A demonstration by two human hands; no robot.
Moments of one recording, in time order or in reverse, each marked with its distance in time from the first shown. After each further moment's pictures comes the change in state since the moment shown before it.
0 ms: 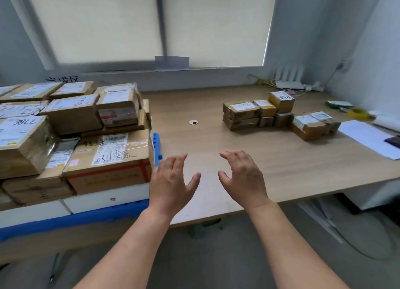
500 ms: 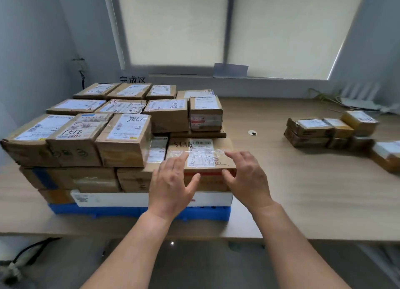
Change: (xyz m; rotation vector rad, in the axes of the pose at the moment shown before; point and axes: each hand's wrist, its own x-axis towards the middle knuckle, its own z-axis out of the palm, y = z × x) left_hand -0.016 -0.184 -0.111 0.085 0.121 -0.107; right_hand 0.045 -0.194 0.080 0.146 -0.096 -0.112
